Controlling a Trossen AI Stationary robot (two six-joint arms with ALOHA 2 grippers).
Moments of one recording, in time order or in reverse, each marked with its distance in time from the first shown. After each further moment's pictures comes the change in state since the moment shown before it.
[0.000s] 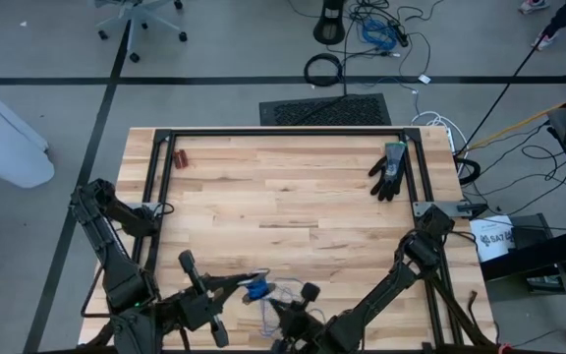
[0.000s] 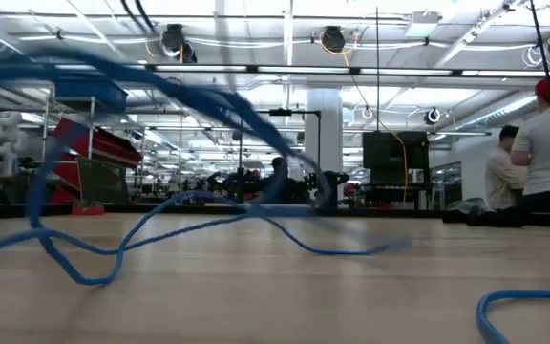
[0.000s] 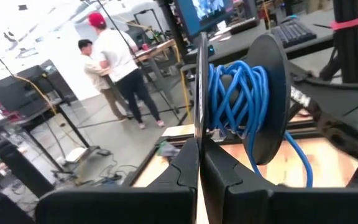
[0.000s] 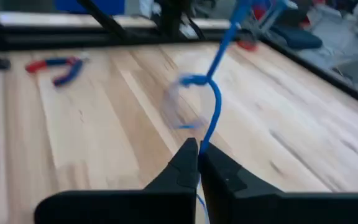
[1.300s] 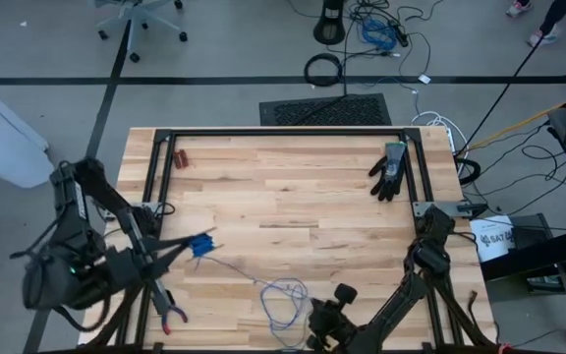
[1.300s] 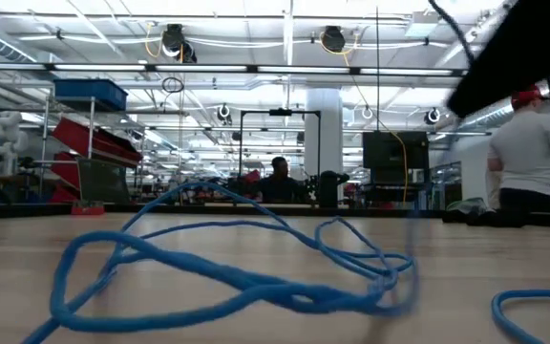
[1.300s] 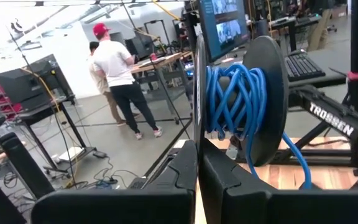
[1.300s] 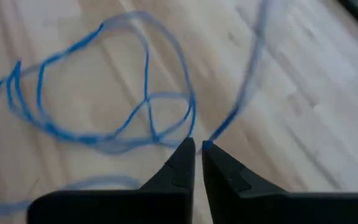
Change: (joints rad) left arm -0.126 -0.244 0.001 0.004 -0.140 0.132; right arm 0.105 -0.002 0.000 -0.647 -0.313 0.506
